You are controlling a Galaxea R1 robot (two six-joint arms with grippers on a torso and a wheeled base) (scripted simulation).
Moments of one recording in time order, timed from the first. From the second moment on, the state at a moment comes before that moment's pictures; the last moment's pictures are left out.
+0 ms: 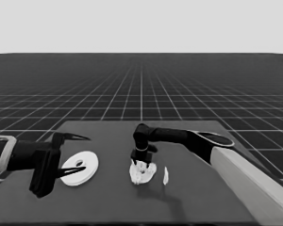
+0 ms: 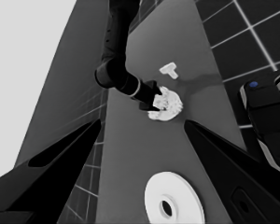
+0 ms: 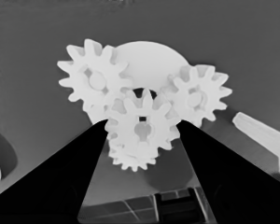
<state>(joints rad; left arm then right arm) -0.34 1.75 -0.42 0.31 0.68 0.35 -0.10 3.09 -1.77 -0.28 -1.50 1.62</state>
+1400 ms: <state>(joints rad) -0.34 1.75 -0.42 0.31 0.68 0.35 -0.11 3.09 -1.78 -0.28 -1.50 1.92</state>
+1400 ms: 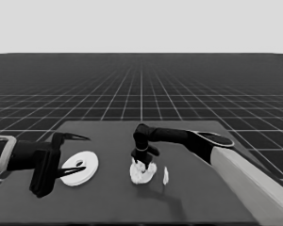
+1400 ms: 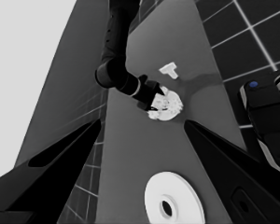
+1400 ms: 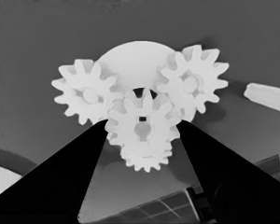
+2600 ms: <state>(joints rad) -0.34 1.75 -0.42 0.31 0.68 0.35 -0.11 3.09 -1.78 -0.28 -1.50 2.17</state>
